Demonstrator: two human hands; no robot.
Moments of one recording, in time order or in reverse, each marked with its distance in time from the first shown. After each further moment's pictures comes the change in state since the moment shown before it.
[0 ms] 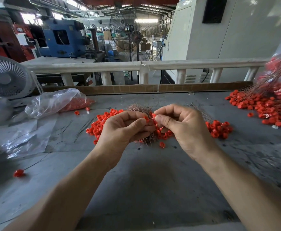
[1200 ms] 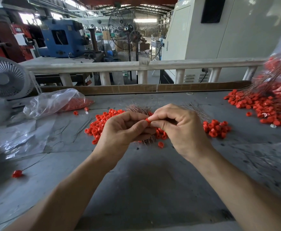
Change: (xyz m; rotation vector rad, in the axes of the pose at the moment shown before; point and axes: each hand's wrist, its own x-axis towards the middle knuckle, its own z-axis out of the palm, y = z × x) left_hand -0.003 -0.001 0.003 0.127 -0.033 0.075; right_hand -0.003 -0.006 0.002 -0.245 -0.021 -0.265
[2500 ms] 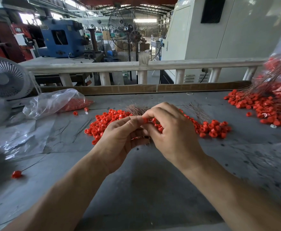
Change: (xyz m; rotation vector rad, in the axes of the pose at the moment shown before) left_hand 0.002 -0.001 -0.002 -0.211 0.014 -0.216; right_hand -0.006 -0.006 0.021 -0.551 0.095 -0.214
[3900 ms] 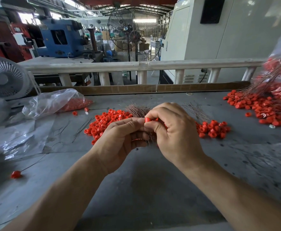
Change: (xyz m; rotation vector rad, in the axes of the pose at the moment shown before) left_hand -0.001 0.005 0.000 0.011 -0.089 -0.060; right_hand 0.001 0.001 -0.004 0.093 0.080 -0.021
